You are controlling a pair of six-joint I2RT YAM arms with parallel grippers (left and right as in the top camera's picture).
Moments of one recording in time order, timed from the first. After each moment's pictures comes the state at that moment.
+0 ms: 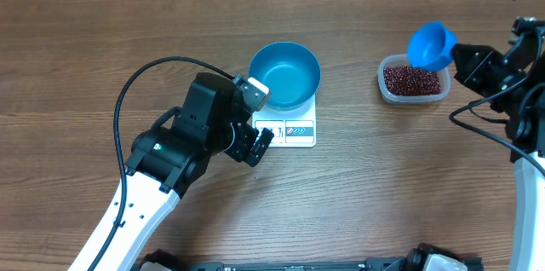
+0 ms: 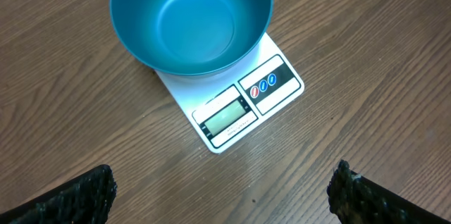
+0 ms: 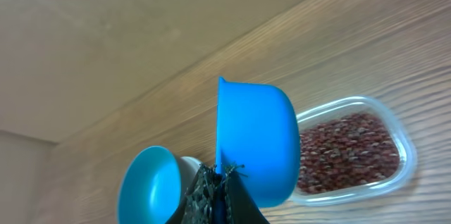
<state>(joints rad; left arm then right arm) -0.48 1.20 1.12 -0.82 0.11 0.12 -0.33 1.22 1.22 -0.61 -0.52 0.35</state>
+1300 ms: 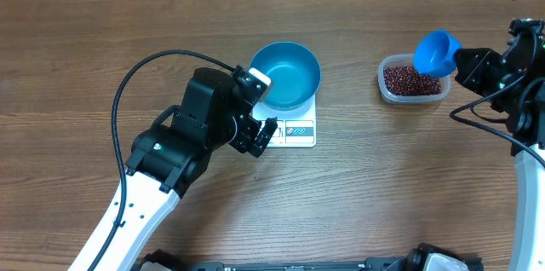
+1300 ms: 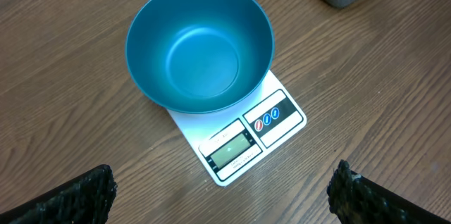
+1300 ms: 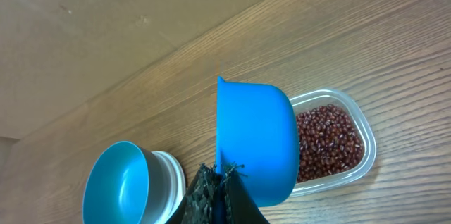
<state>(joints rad) -0.48 1.20 1.12 -0.72 0.11 0.12 -0.33 1.26 1.23 -0.67 -0.46 0.29</state>
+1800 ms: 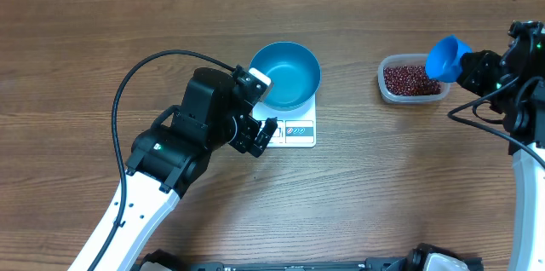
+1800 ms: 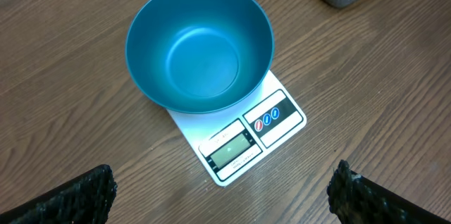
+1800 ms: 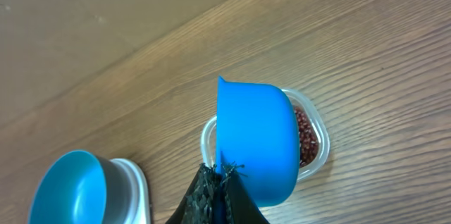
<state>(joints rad) -0.48 1.20 1.12 -0.72 0.11 0.12 -0.31 1.26 1.24 -0.69 -0.31 0.26</state>
